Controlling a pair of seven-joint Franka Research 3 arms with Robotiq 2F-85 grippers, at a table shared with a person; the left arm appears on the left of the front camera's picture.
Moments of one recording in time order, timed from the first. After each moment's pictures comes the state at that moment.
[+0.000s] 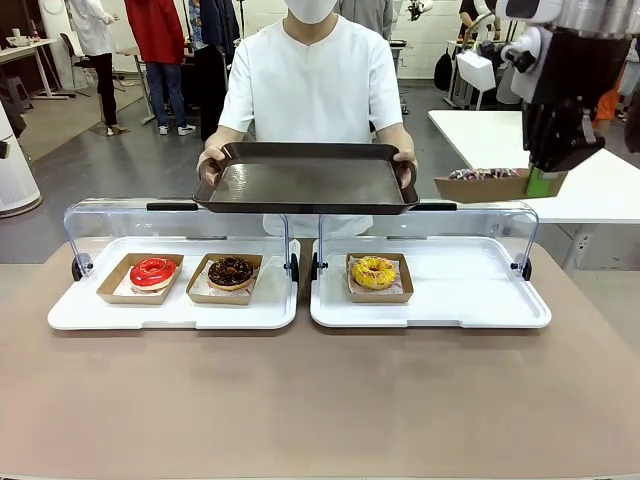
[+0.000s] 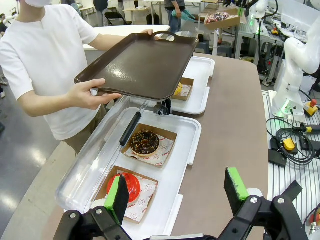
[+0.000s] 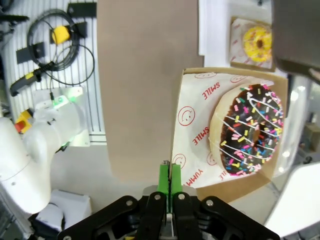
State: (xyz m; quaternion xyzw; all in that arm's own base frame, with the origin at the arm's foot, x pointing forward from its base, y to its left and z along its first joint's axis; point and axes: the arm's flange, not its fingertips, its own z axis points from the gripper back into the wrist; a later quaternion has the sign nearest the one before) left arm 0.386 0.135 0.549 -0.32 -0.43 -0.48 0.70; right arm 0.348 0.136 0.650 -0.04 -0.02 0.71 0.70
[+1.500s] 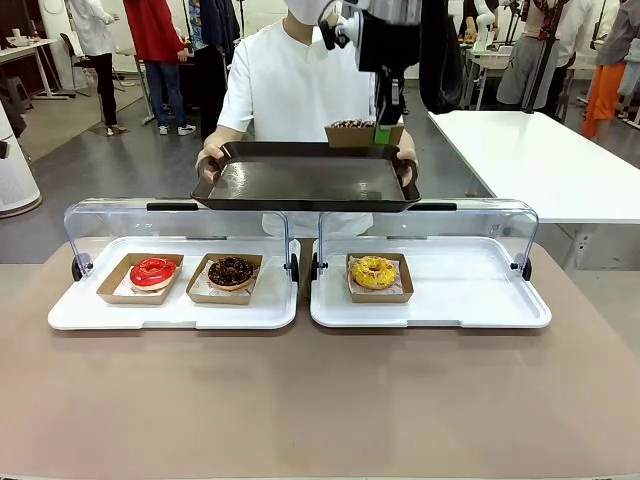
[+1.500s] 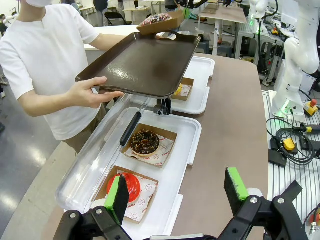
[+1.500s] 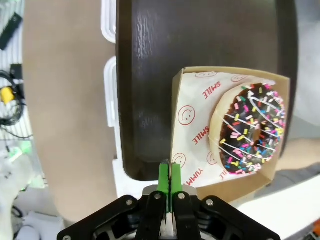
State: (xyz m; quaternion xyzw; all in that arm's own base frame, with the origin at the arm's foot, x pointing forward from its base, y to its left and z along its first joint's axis) left arm 0.386 0.135 0.550 -0.32 -0.43 -0.48 0.70; right arm 0.515 0.286 0.637 -0.06 -0.08 0.71 0.70
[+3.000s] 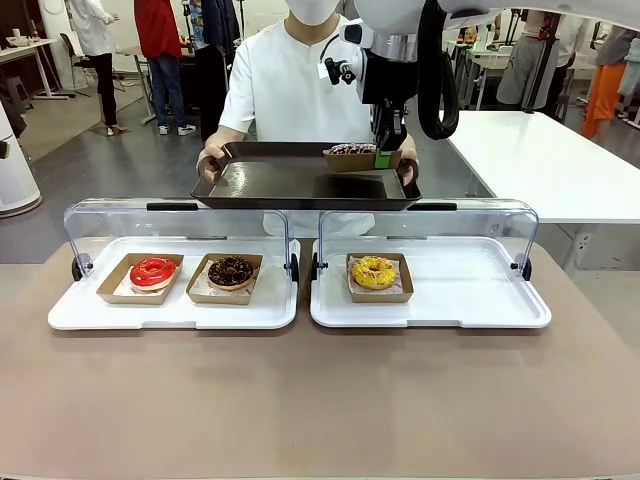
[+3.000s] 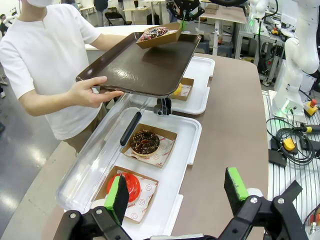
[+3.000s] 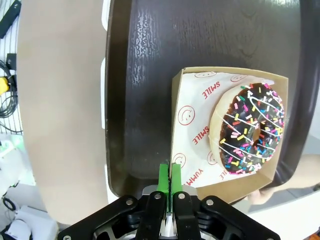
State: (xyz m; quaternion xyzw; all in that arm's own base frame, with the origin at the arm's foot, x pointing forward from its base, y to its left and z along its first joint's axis) left arm 0.386 0.135 0.550 -0.32 -0.43 -0.48 0.70; right arm 0.531 0.282 0.596 -0.05 -0.07 0.73 0.68
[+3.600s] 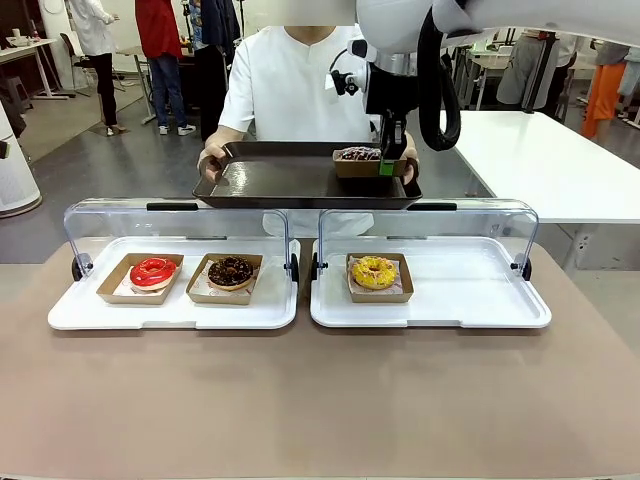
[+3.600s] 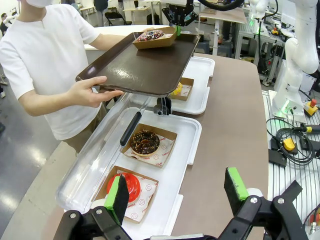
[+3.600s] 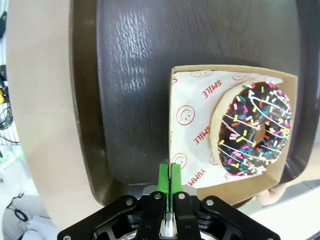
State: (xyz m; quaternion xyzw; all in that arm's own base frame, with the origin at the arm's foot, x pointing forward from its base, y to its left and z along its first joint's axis) left arm 0.386 0.135 0.550 -0.32 -0.43 -0.48 0.70; right arm 0.557 0.266 0.571 -0.04 -0.06 0.70 0.71
